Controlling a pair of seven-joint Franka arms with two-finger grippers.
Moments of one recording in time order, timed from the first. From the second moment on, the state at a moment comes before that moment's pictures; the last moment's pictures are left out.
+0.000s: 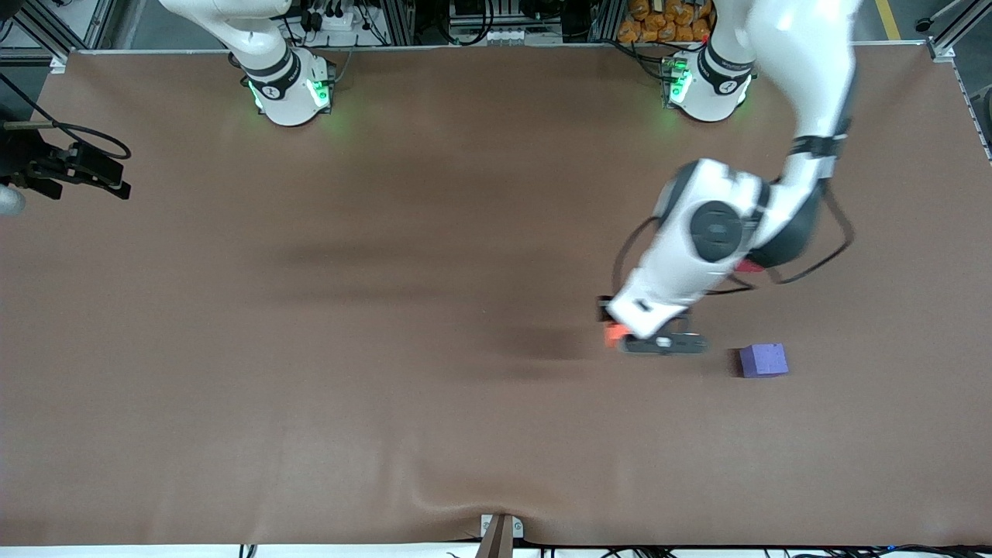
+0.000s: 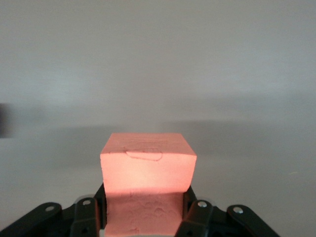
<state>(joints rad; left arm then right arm) -0.32 0.44 -0.08 -1.64 -0.01 2.13 -0.34 -0.03 -0.02 0.01 -1.56 0.01 1.47 -0.01</state>
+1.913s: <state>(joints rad) 0.13 0.38 -0.09 -2.19 -0.01 2.56 0.12 -0.04 -0.02 0.02 -1.54 0.01 1.47 0.00</state>
